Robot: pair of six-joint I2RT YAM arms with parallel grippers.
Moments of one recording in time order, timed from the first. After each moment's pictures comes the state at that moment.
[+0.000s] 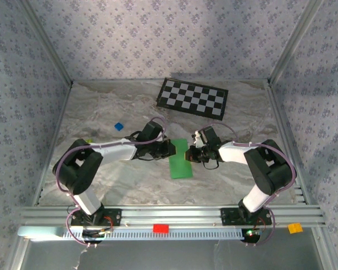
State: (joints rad) left arm -0.75 1.68 0.88 -0.03 0.44 -0.91; right arm 0.50 1.64 0.68 -0.06 -0.44 0.56
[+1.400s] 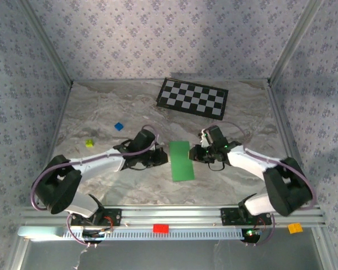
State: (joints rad) left arm -0.76 1.46 0.76 -0.15 0.34 -0.90; right arm 0.51 1.35 0.66 -0.26 -0.35 0.63
